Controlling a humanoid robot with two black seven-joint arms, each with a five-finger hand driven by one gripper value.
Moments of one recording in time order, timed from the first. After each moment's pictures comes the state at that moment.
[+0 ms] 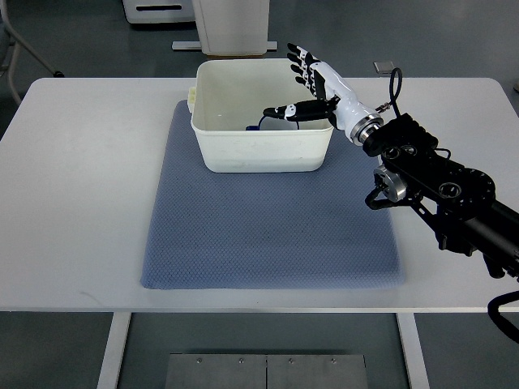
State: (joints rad) left arm -0.01 0.00 -0.59 -0.14 0.35 -0.04 -0.01; right arm 0.98 -0.08 0.53 0.78 -0.72 -0.08 0.25
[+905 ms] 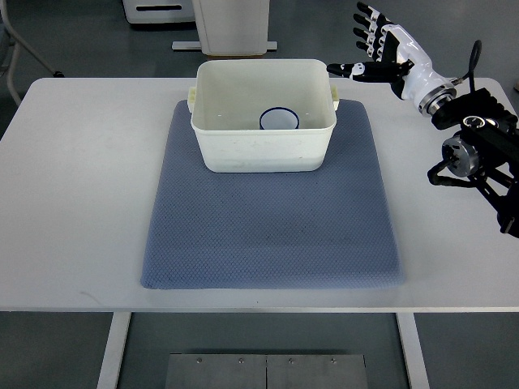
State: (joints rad) left arm -0.01 0.00 -0.59 -0.14 0.35 -0.04 -0.01; right arm 0.97 -0.33 0.59 0.90 -0.55 -0.02 0.25
